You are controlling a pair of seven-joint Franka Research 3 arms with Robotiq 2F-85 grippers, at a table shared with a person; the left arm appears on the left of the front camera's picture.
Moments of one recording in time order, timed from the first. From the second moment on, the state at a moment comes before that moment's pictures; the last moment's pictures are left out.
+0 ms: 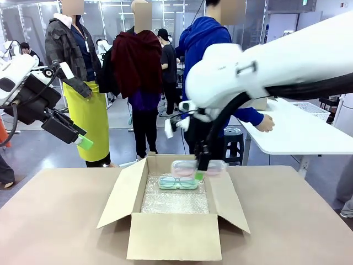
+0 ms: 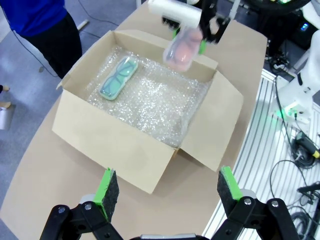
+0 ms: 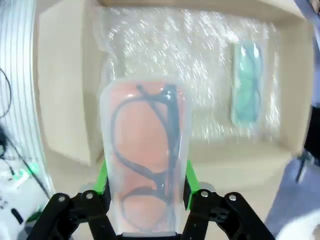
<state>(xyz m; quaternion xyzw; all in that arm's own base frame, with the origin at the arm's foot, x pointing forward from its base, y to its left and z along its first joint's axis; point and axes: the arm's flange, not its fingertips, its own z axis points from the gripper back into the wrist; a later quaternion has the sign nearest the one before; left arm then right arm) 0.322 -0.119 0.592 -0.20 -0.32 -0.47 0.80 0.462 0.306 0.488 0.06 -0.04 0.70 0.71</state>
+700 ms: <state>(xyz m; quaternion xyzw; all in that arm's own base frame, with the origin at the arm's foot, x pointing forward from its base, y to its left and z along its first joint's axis) 0.322 -0.119 0.592 -0.20 -0.32 -0.47 0.80 0.515 0.344 0.378 0.09 -0.04 0.68 0.72</state>
